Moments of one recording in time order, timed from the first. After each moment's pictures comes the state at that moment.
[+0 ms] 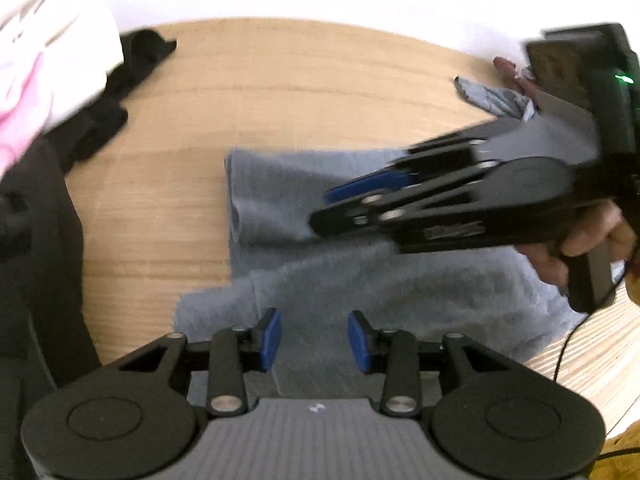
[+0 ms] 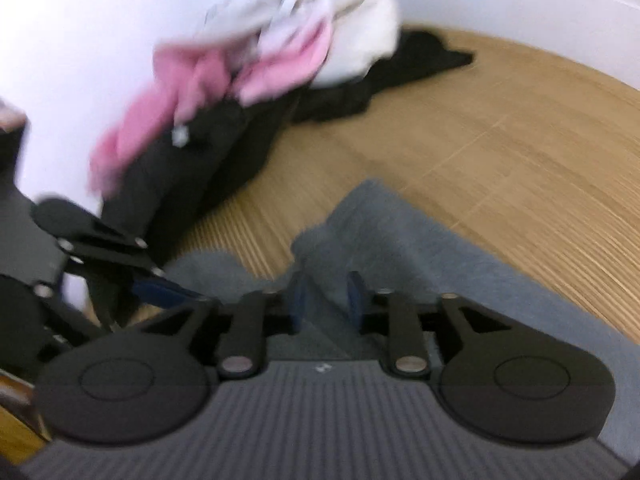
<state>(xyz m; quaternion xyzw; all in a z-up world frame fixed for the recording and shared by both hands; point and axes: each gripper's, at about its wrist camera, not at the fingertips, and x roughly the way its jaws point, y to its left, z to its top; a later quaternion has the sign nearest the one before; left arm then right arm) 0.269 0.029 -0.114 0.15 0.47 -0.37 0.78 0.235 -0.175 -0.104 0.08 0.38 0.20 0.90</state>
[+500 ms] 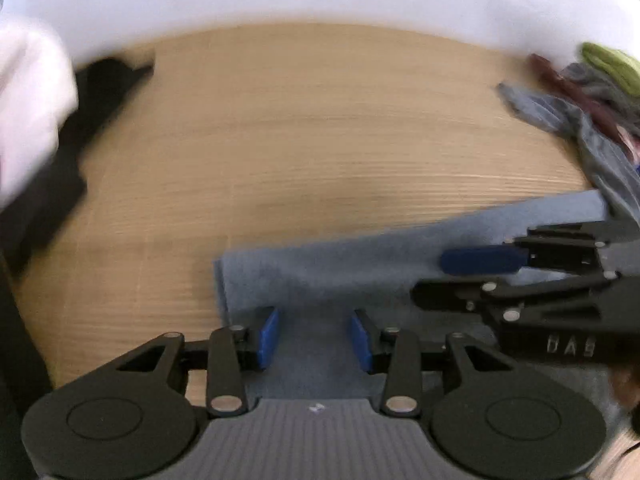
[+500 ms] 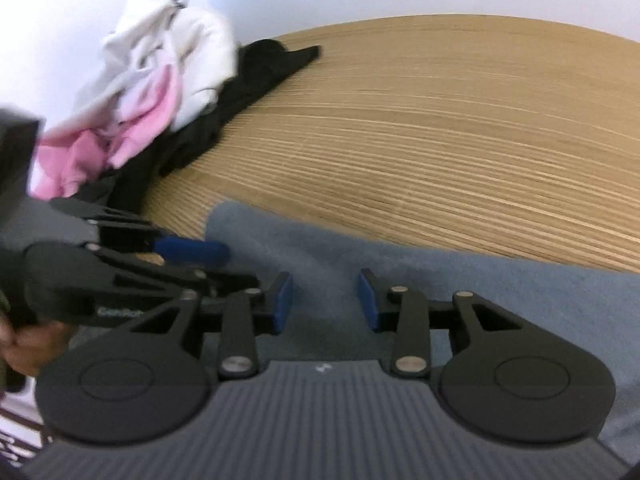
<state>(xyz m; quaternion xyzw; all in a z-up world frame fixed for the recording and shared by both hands) 0.354 -0.062 -0.151 0.21 0.45 -0.36 0.79 0.240 -0.239 -0.138 0.18 0.39 0.02 0.90</state>
